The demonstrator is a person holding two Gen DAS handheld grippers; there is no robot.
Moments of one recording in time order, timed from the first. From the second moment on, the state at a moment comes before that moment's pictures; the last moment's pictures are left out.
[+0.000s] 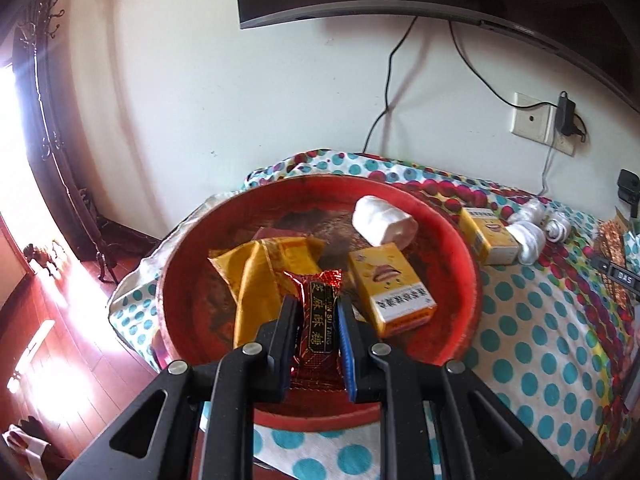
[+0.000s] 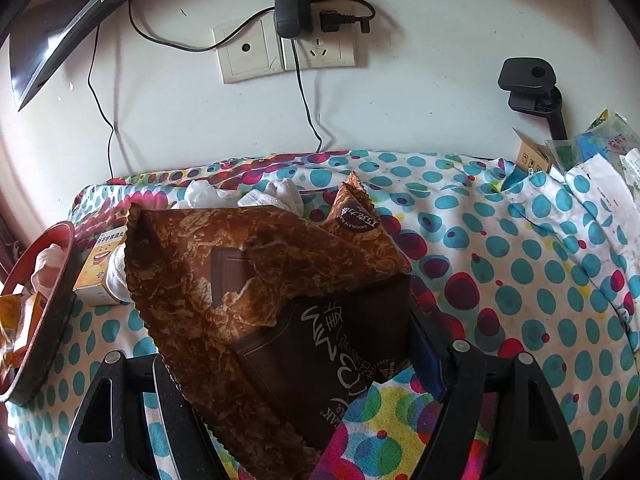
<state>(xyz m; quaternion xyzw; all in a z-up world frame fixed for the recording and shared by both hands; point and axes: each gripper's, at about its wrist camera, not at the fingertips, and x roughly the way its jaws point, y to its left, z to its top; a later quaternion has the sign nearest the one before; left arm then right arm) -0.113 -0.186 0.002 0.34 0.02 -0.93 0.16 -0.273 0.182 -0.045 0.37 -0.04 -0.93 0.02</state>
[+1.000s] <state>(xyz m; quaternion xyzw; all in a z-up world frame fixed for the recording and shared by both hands) -0.265 -0.258 -0.024 0.44 0.00 -0.86 0.25 -0.277 0.181 -0.045 0.38 -0.04 -0.92 0.02</state>
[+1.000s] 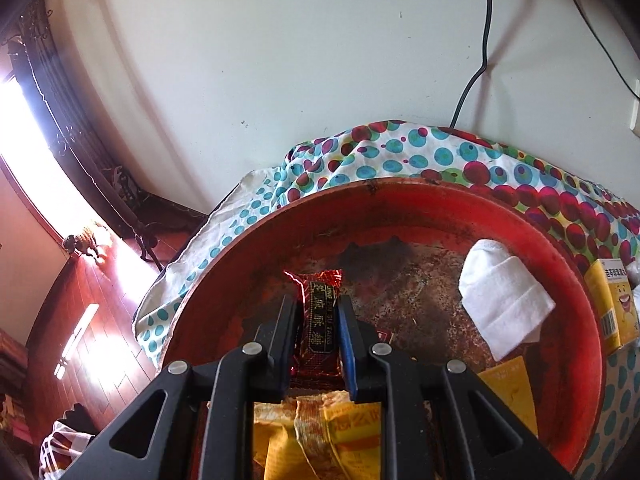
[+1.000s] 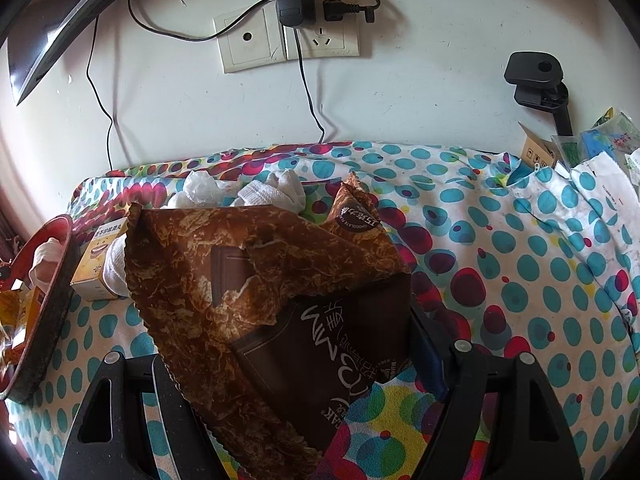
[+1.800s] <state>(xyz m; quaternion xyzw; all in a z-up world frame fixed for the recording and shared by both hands) -0.182 -0.286 0.056 0.34 0.07 -0.91 0.22 -0.280 0.179 -0.045 0.38 -0.04 -0.92 0.02</state>
